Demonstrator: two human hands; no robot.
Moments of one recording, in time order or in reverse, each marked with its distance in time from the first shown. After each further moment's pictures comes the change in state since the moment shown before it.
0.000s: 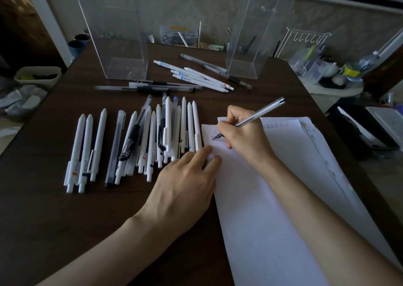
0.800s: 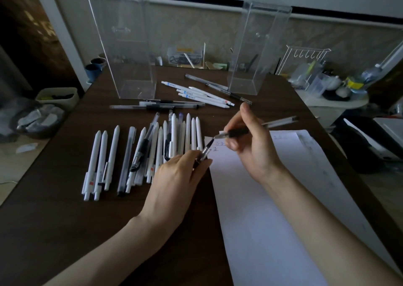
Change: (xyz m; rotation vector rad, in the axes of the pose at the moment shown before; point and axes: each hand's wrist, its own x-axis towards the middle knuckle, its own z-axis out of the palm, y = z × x) left_hand 0.004 -0.006 -0.014 -0.381 0.264 -0.238; right_hand -0.006 -0.020 -0.010 0.732 -0.149 -0.028
